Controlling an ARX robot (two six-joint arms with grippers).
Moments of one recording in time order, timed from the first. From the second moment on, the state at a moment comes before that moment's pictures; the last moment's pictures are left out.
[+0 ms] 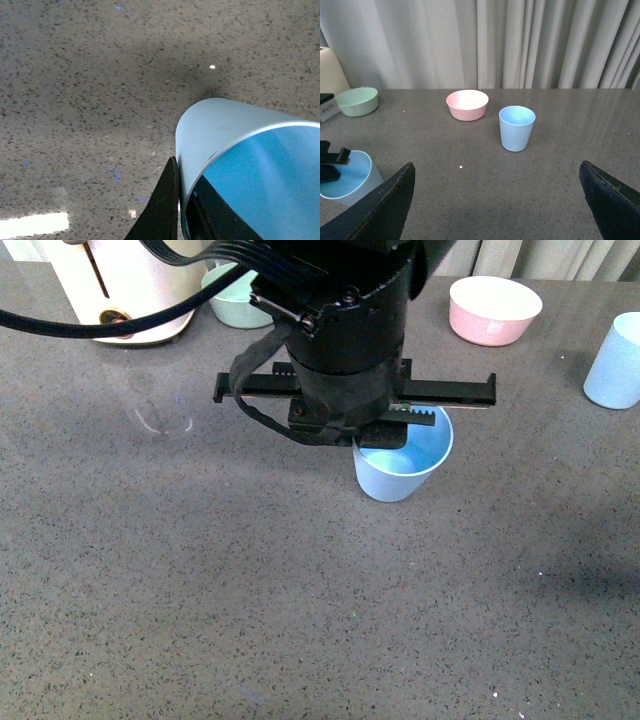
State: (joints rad) left arm -0.67 2.12 1.42 -0.36 -0.14 -0.49; right arm 0.00 0.00 0.02 0.00 0.00 -0.01
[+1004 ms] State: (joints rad) left arm -0.67 2.14 1.43 -0.35 -0.14 -0.53; right arm 0.00 0.00 0.02 0.00 0.00 -0.01
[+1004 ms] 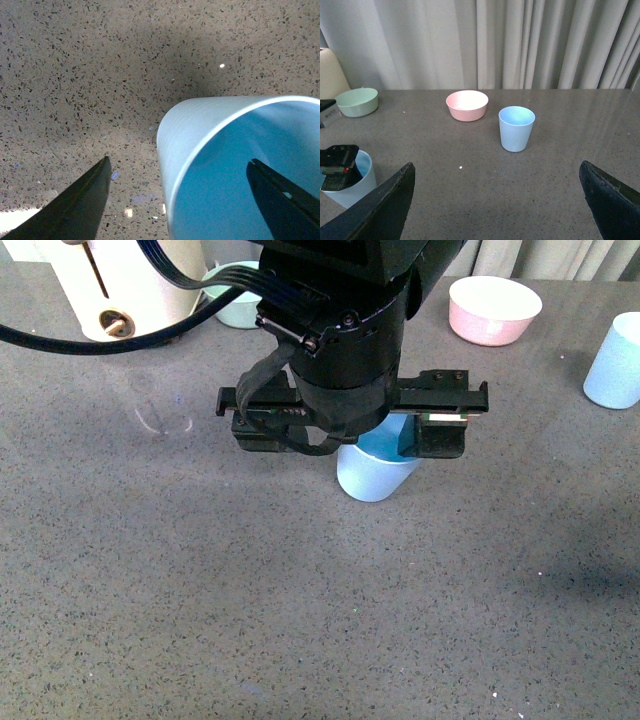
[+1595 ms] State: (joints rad) left arm -0.63 2.04 1.41 -0.35 -0.17 -0.49; right arm 0.00 0.00 0.02 0.00 0.00 -0.01
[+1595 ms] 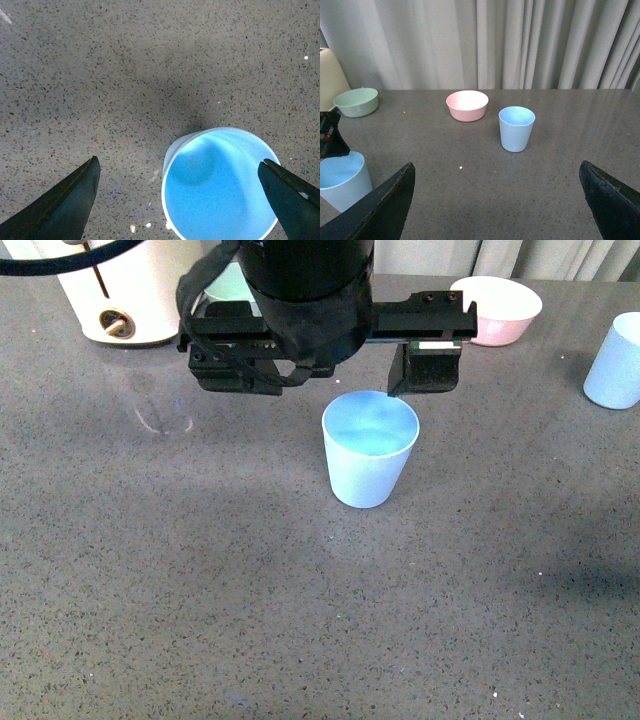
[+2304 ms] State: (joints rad) left arm -0.42 1.46 0.69 0.76 -0.43 -0.07; right arm 0.00 0.00 0.02 0.00 0.00 -0.01
